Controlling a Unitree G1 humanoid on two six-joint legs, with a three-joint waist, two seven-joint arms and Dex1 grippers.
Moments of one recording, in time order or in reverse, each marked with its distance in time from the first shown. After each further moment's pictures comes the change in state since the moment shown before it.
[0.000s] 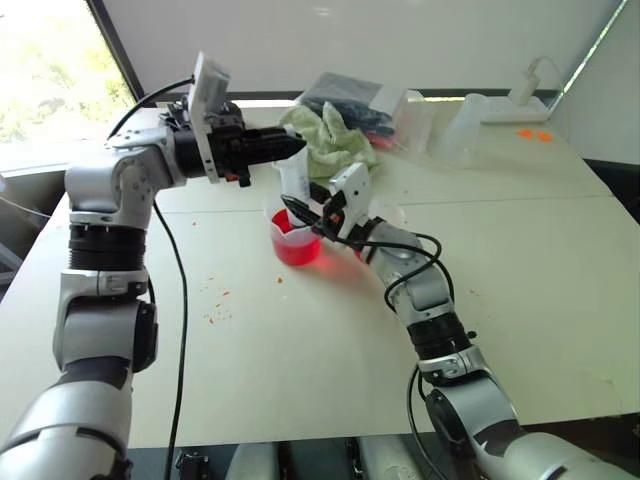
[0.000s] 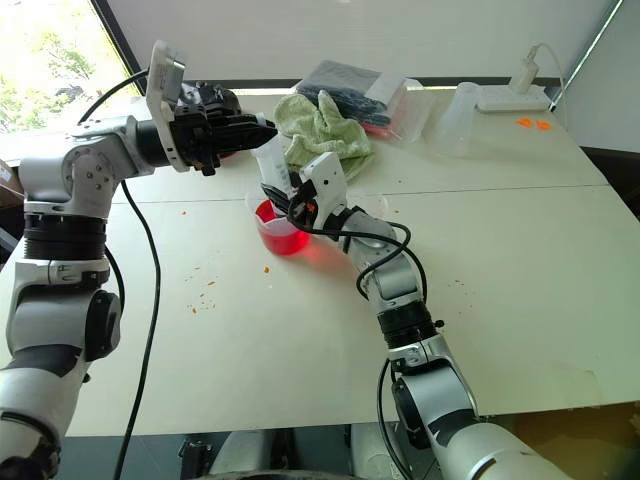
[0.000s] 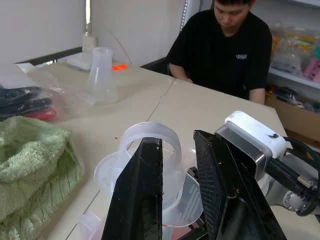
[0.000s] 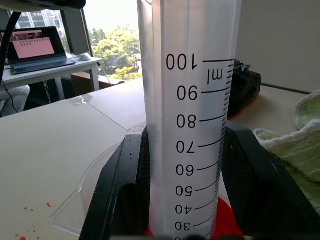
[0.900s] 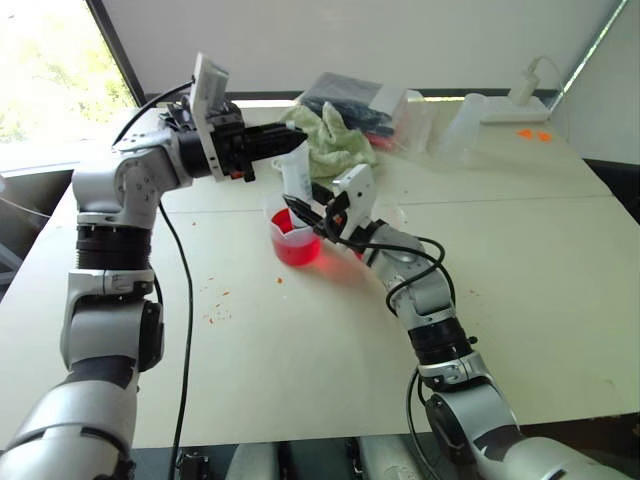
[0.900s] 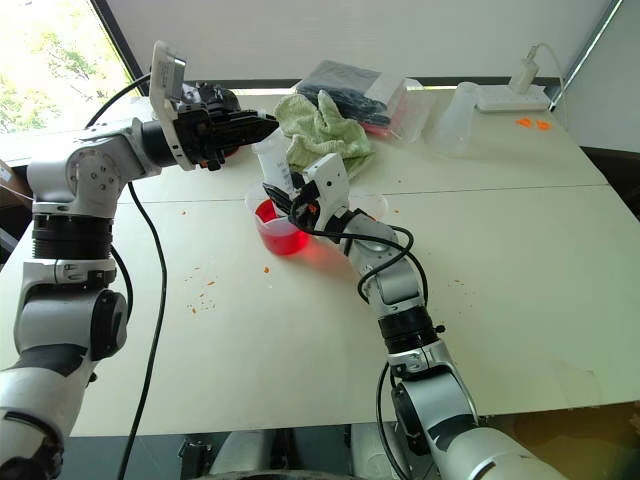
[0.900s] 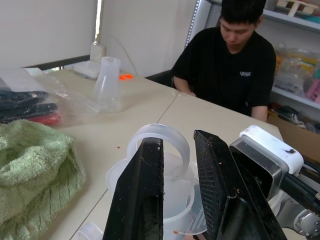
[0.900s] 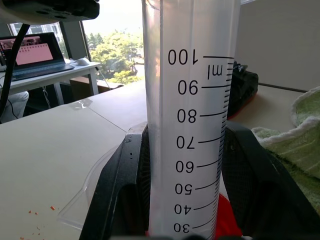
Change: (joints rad) left arm -0.006 -0.011 0.005 0.033 -0.026 -0.002 0.037; right arm 0.036 0.008 -0.001 -0.052 0.003 0.028 -0.011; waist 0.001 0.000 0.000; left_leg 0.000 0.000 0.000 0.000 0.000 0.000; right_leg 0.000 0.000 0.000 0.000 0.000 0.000
